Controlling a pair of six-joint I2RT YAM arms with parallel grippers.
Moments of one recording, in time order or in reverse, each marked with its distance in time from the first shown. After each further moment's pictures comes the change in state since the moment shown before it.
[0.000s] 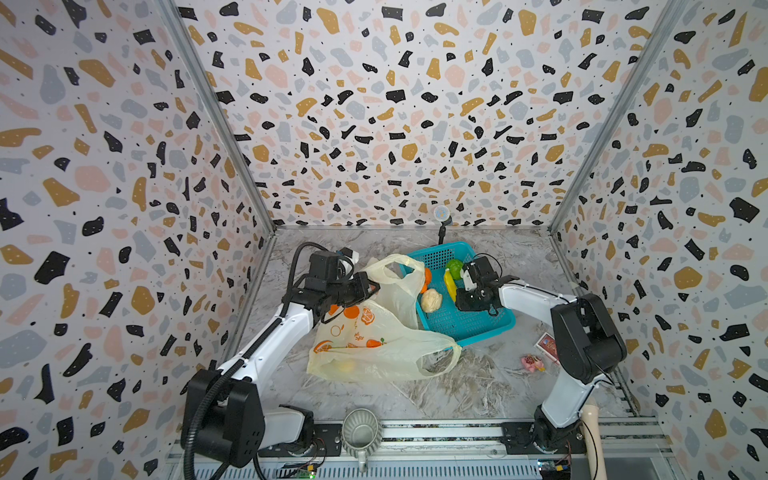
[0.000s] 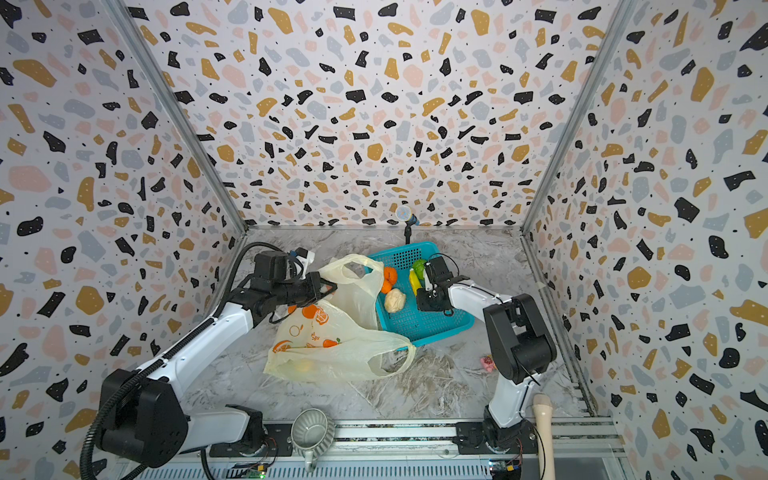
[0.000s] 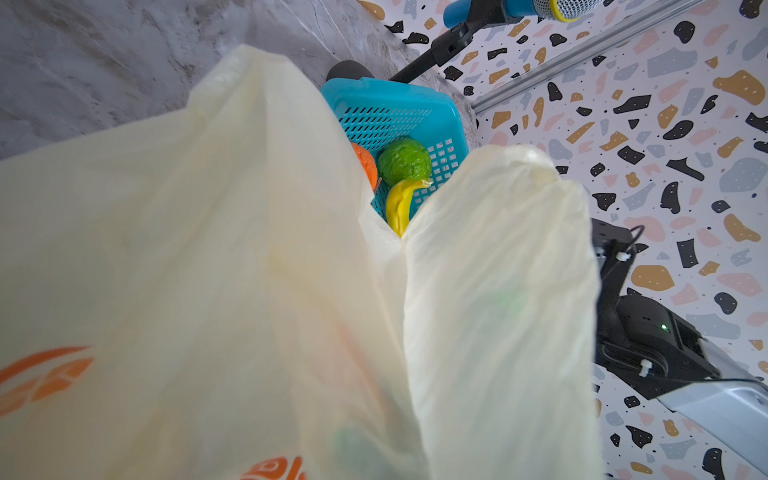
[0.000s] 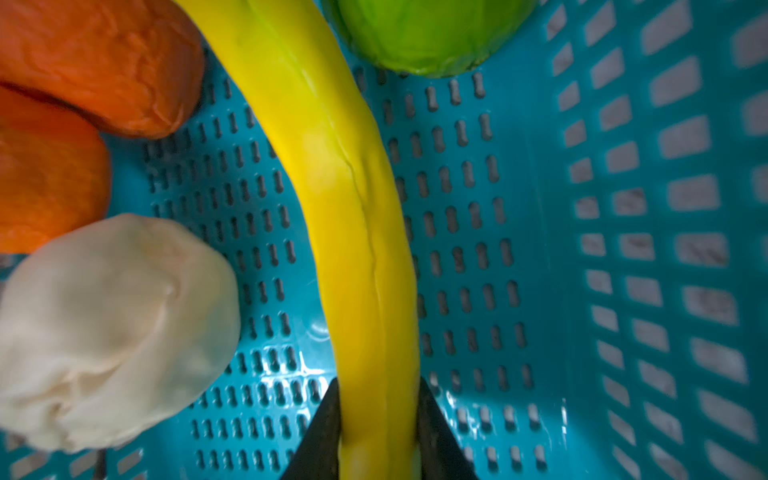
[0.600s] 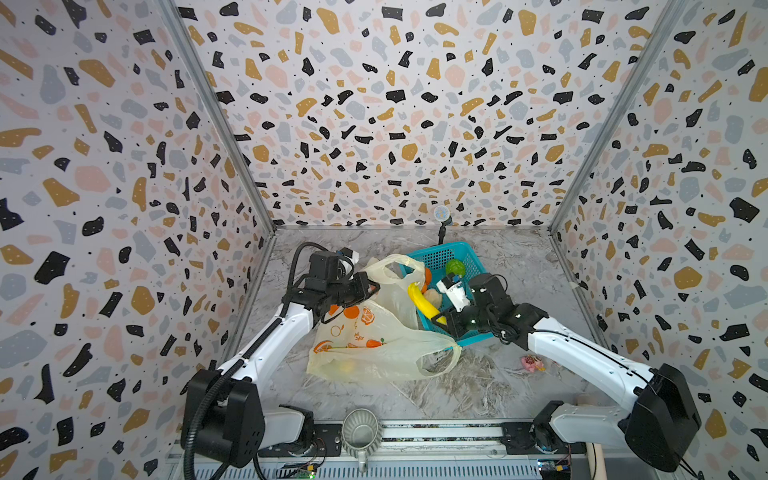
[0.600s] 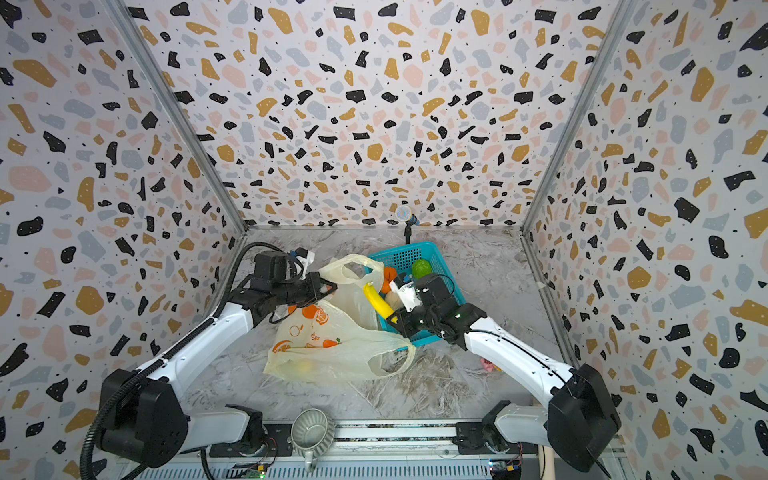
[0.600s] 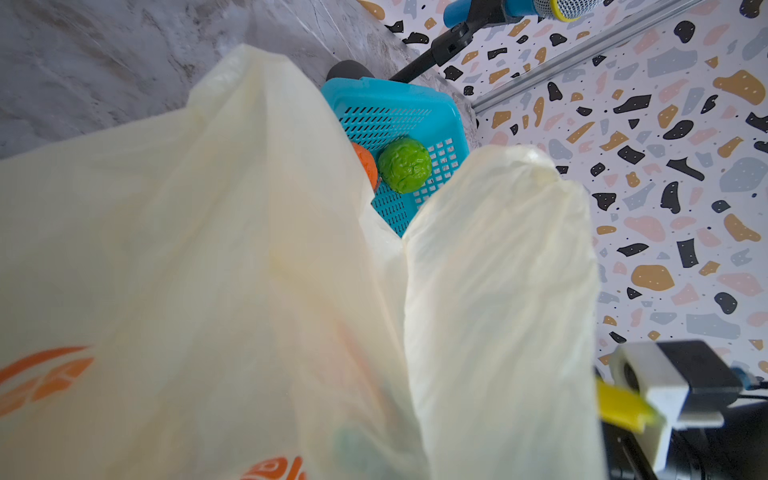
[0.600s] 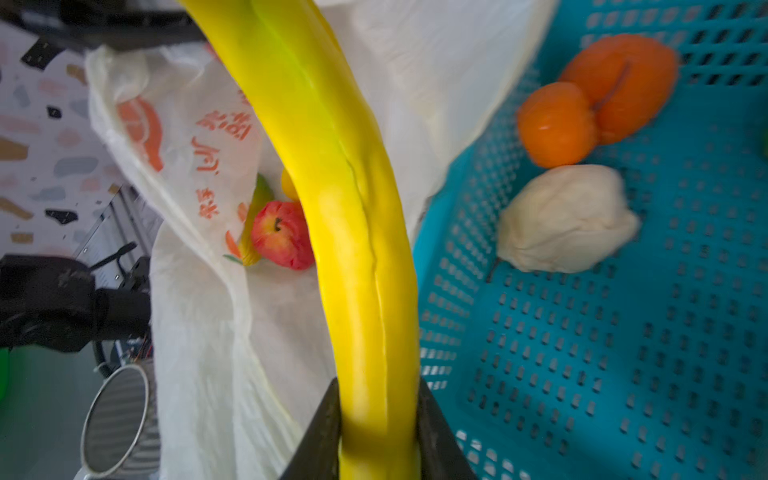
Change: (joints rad) left arm 0.000 0.000 0.000 0.000 0.000 0.000; right arm 0.305 -0.444 -0.165 0.031 -0.258 -0.112
